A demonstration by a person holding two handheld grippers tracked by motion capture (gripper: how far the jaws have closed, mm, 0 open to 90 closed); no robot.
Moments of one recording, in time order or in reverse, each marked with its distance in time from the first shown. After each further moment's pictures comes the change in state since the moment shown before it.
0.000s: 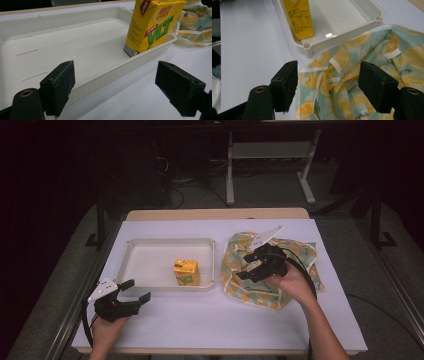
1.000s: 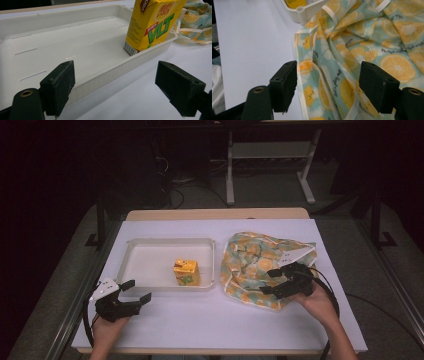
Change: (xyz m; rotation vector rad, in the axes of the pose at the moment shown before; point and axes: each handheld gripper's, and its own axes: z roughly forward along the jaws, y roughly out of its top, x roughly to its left) left arm -0.001 -0.001 0.002 0.016 0.002 0.017; right arm 0.004 -0.075 -0.027 -0.018 -0.034 0.119
